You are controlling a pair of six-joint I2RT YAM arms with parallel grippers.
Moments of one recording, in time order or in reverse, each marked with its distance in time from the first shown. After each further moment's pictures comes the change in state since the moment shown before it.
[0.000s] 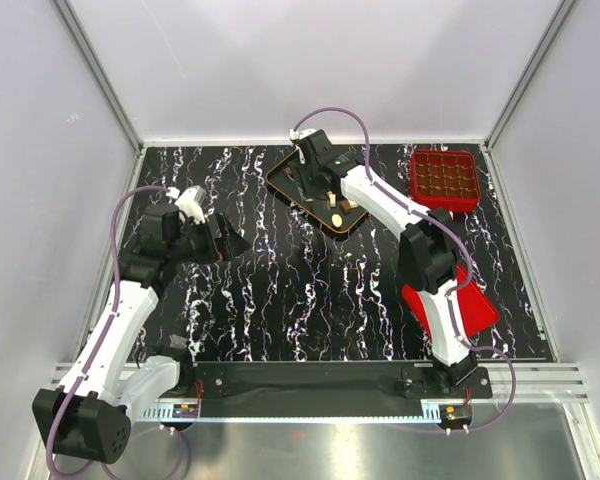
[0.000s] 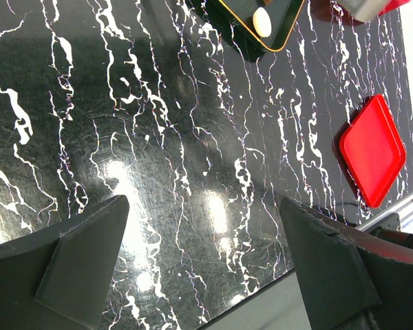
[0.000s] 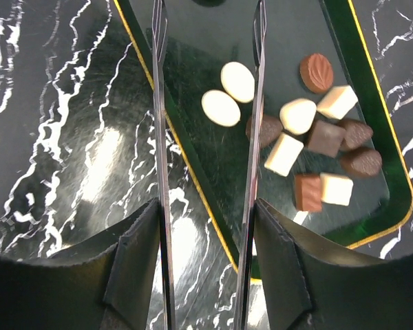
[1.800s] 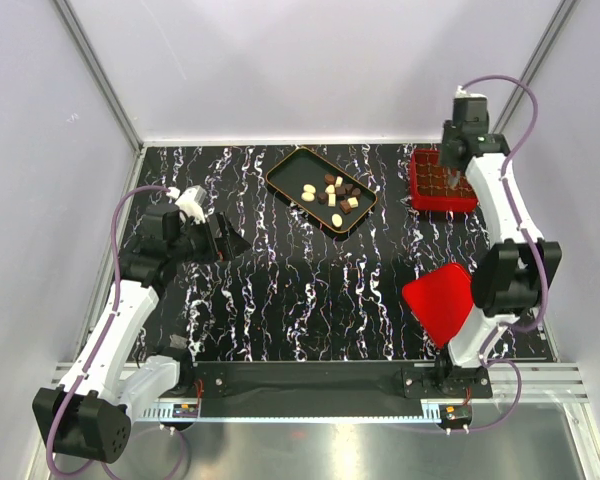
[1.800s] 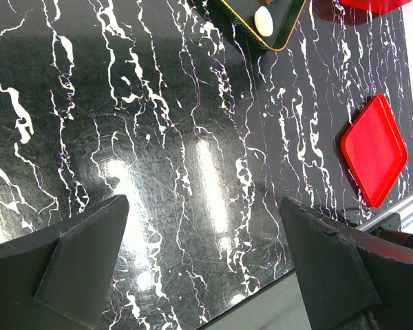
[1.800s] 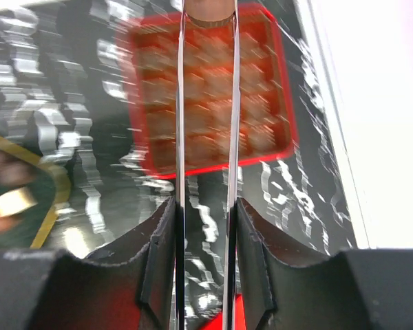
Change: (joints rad) left arm 0.000 0.004 0.000 0.000 -0.003 0.000; right arm -0.544 -0.442 -0.257 -0.044 0.135 -0.029
